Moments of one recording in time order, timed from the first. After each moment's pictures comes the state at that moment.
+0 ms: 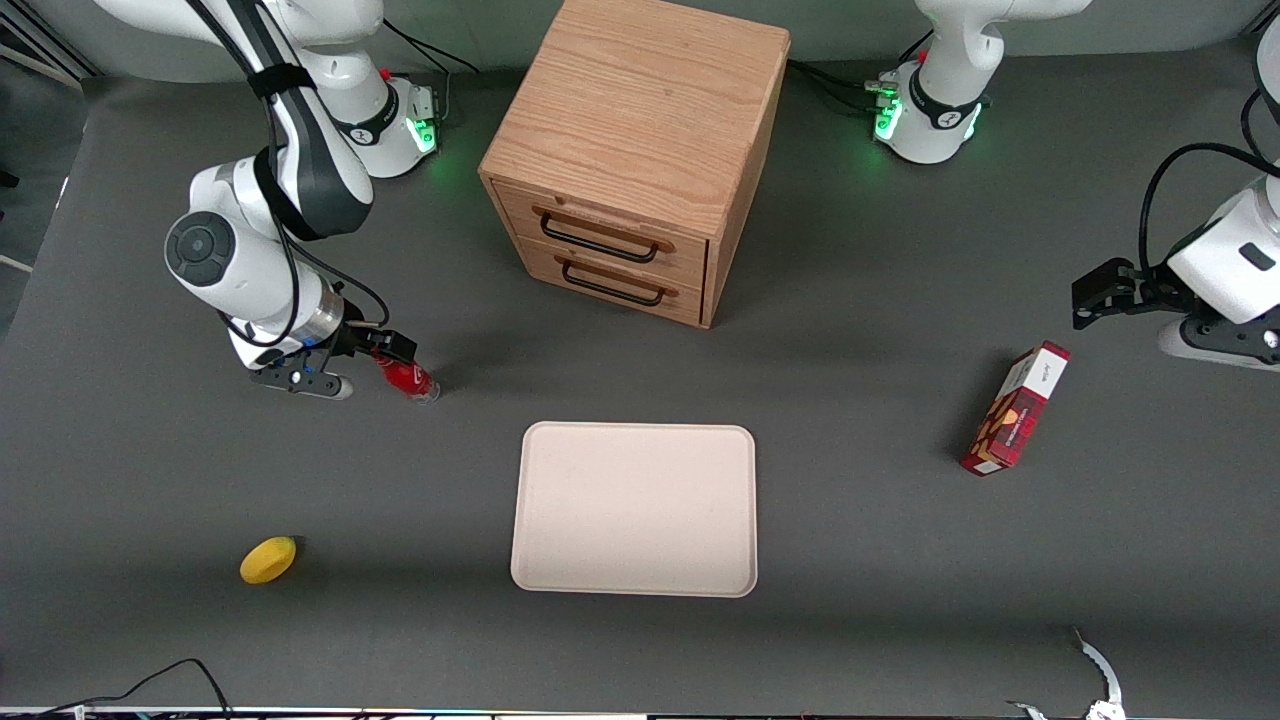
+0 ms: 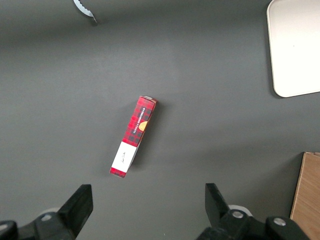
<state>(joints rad) 0.00 0.10 0.22 -2.19 0.04 2.25 0.42</state>
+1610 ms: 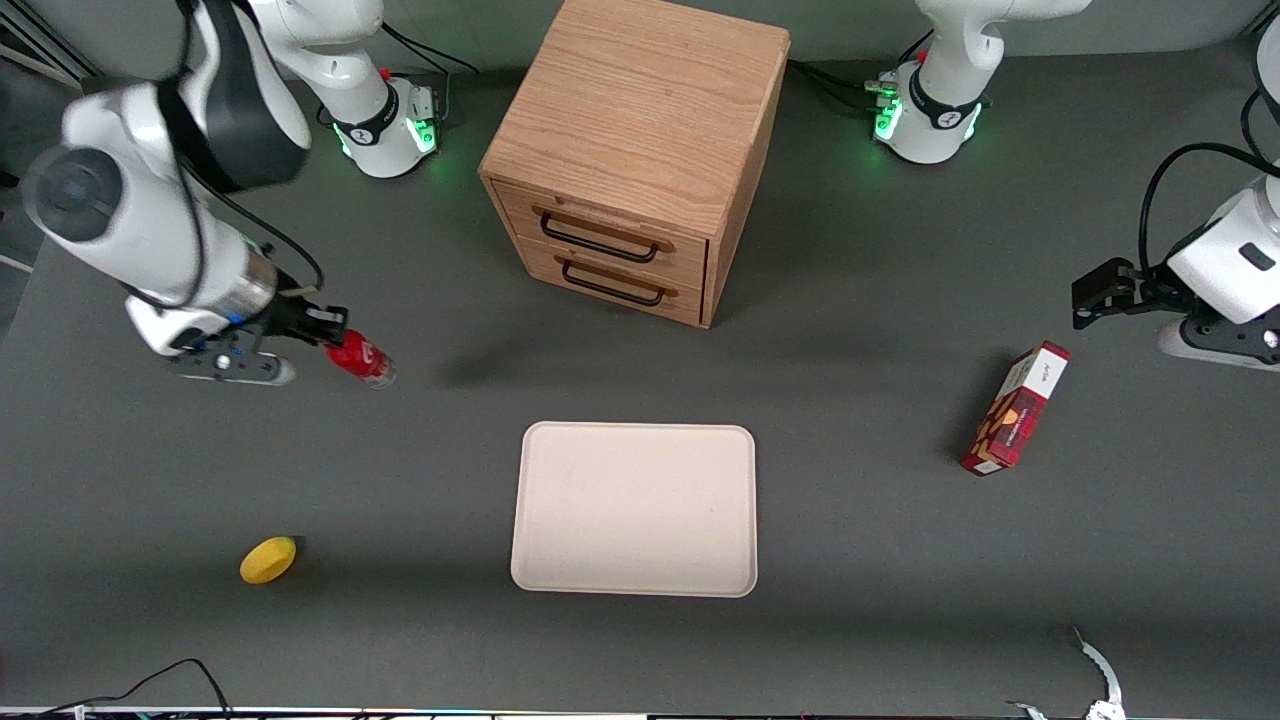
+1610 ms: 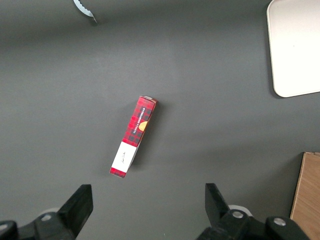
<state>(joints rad) 0.00 0.04 0.21 -1.78 -0.01 1.75 0.30</state>
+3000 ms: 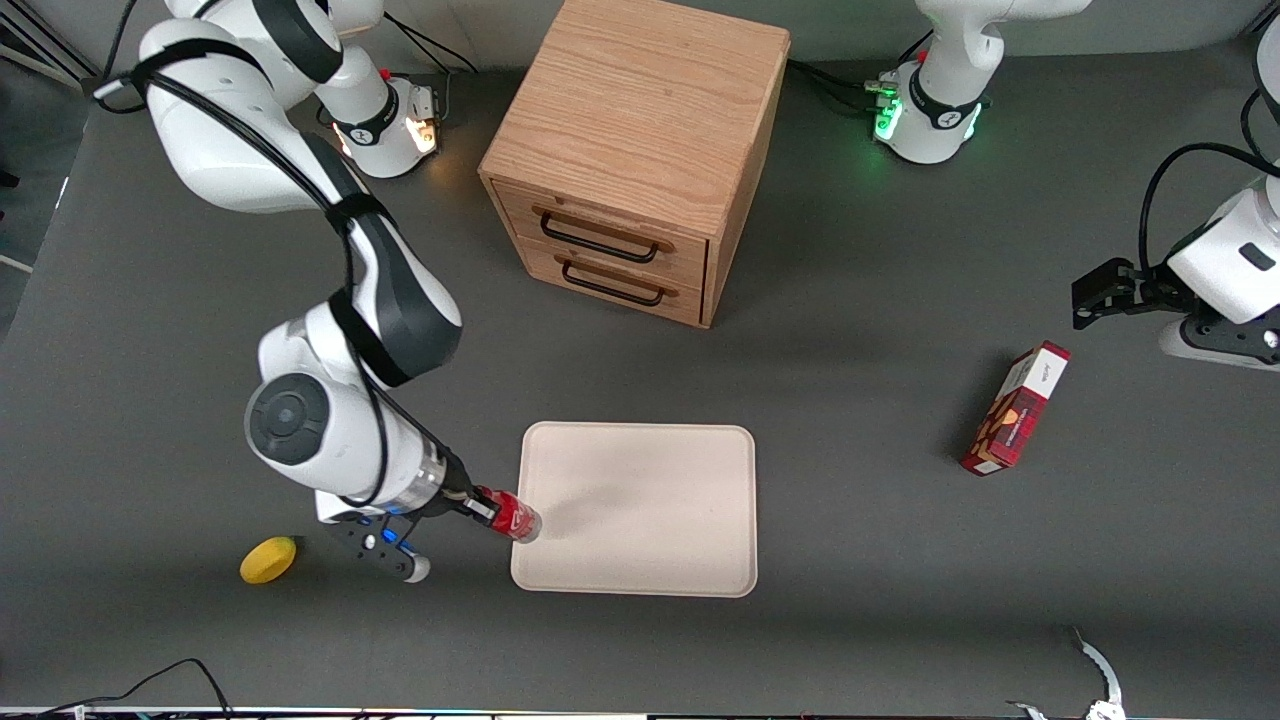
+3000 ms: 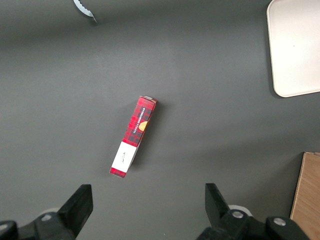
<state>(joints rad) 0.20 0.87 0.31 -0.95 -0.15 1.90 0.97</state>
